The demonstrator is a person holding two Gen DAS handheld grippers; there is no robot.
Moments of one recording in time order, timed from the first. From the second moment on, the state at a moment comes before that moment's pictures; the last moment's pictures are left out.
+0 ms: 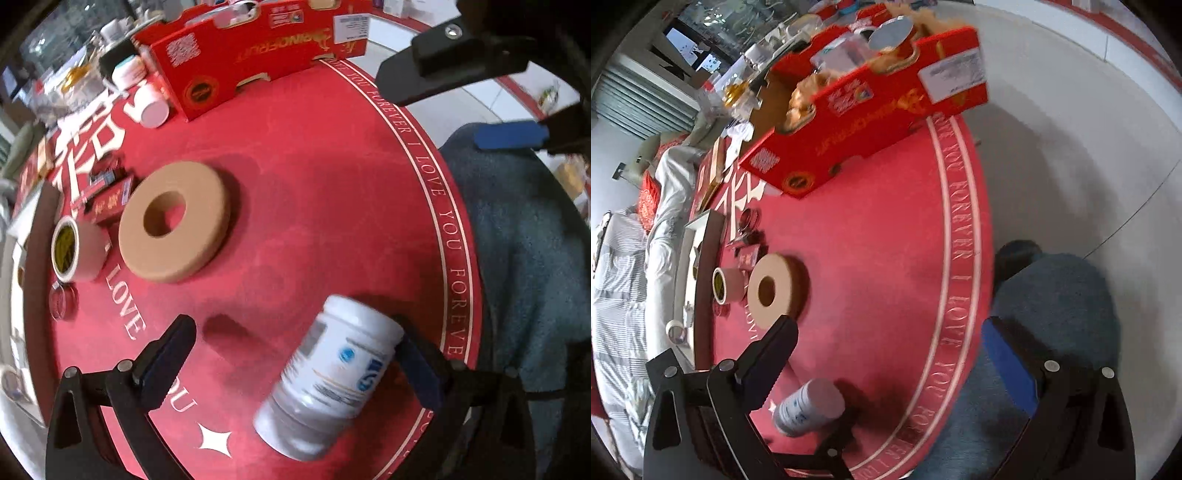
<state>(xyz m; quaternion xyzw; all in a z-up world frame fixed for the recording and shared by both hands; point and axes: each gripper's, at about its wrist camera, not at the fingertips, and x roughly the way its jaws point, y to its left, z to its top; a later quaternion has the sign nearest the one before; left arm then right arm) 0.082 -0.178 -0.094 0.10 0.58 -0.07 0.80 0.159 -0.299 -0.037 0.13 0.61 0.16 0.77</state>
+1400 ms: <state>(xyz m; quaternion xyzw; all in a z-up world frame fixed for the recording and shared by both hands) 0.020 -0.039 -0.053 -0.07 0.54 0.09 0.83 0.152 -0.144 -0.075 -0.13 0.62 0.23 0.74</state>
